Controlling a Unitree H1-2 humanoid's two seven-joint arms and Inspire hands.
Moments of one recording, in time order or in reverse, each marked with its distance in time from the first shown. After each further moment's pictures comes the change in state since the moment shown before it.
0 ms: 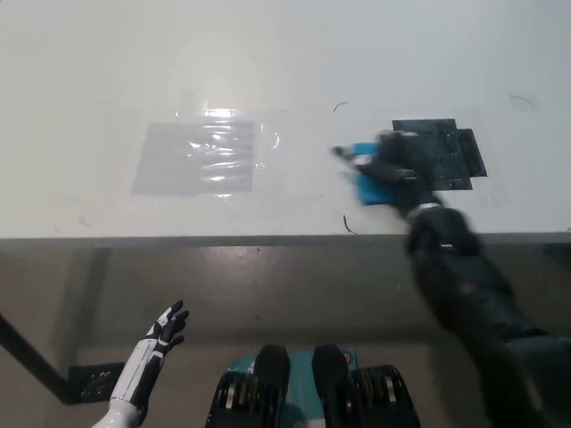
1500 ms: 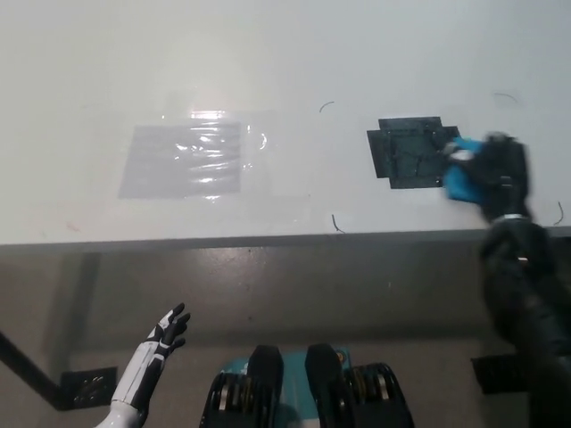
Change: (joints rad) left_arm 0.007 0.002 -0.004 0.000 0.000 0.000 -0.007; right_arm 0.068 -0.051 -0.067 -0.082 0.079 -0.057 -0.007
